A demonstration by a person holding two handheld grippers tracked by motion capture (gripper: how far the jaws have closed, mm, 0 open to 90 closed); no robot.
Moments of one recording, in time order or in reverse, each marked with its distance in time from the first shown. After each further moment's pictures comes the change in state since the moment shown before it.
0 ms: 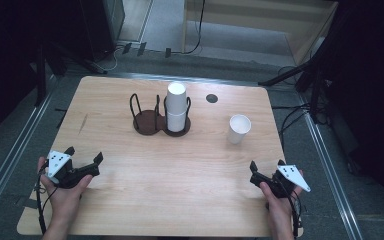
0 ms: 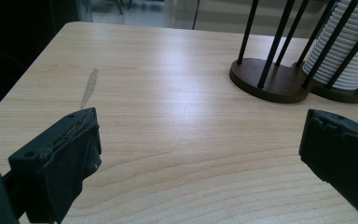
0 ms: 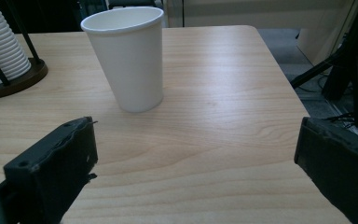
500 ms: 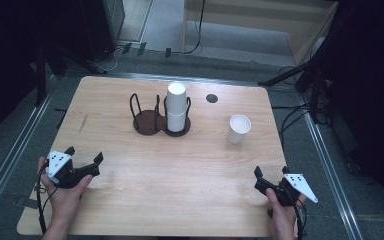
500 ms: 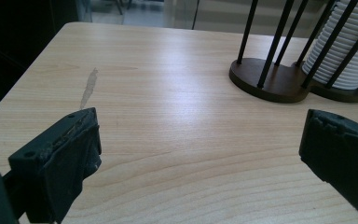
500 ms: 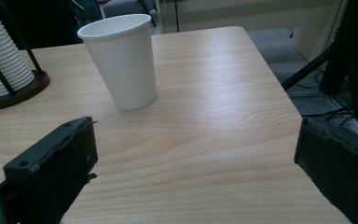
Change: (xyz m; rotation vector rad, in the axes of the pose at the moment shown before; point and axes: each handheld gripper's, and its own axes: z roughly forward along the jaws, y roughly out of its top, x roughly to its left) left arm -0.001 0.000 0.000 0.001 -0.002 0.006; right arm -0.007 -0.010 -0.020 -0.033 -0.013 0.063
